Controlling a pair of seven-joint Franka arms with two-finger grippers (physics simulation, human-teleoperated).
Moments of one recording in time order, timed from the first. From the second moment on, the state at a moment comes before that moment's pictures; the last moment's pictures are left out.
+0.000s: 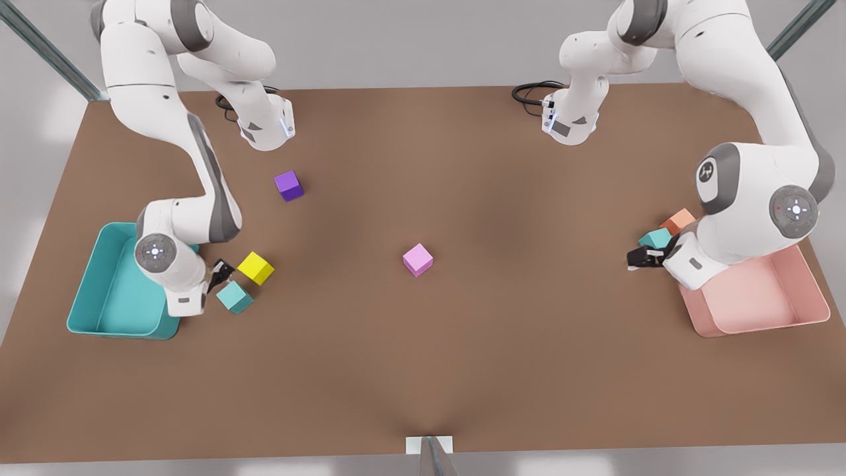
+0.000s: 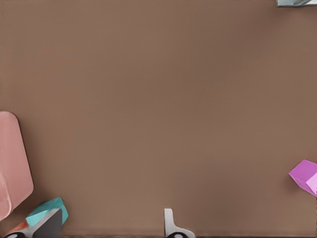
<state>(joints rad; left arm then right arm) 0.00 0.34 -0.06 -1.30 -0.04 1.55 0.00 -0.05 0.36 0.09 -1.87 -0.20 2.15 -0.72</state>
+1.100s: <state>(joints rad) -0.01 0.36 -0.07 -1.32 -0.03 1.47 0.00 -0.05 0.51 0.04 -1.88 -0.09 2.22 -0.73</state>
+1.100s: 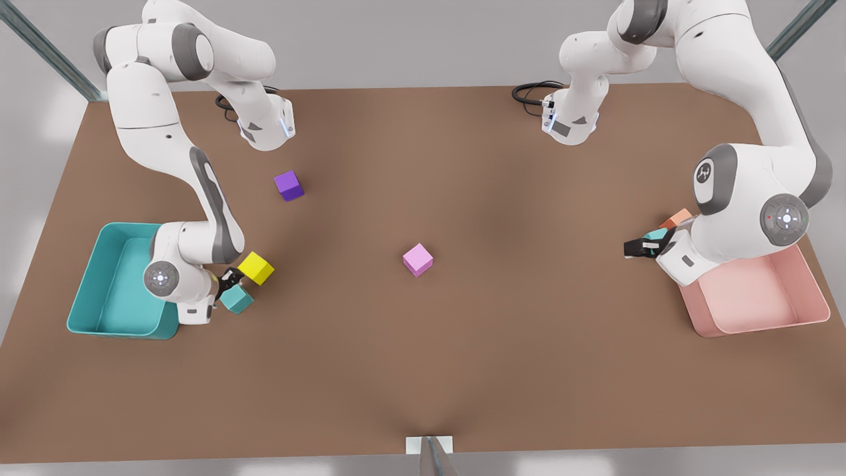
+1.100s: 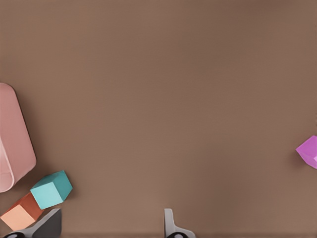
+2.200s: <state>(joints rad) 0.18 0.03 -0.12 -2.11 0.09 2.08 0.00 -0.05 0.59 0.04 -1.89 -0.09 2.27 -0.74</state>
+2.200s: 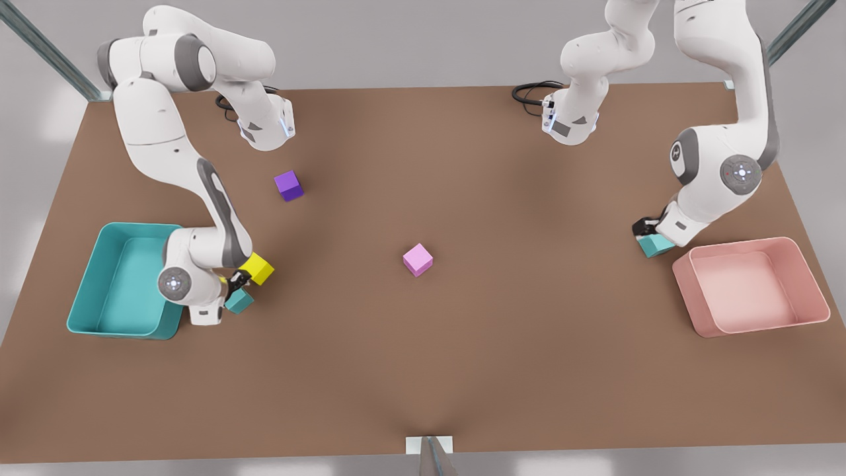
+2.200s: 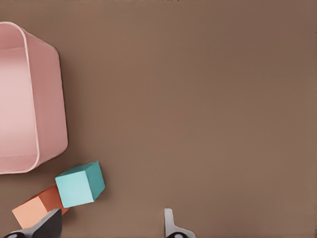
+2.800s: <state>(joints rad) 0.37 0.18 -0.08 -1.73 0.00 1.94 0.12 -0.05 0.56 0.04 -1.82 -0.07 2.24 -0.78</state>
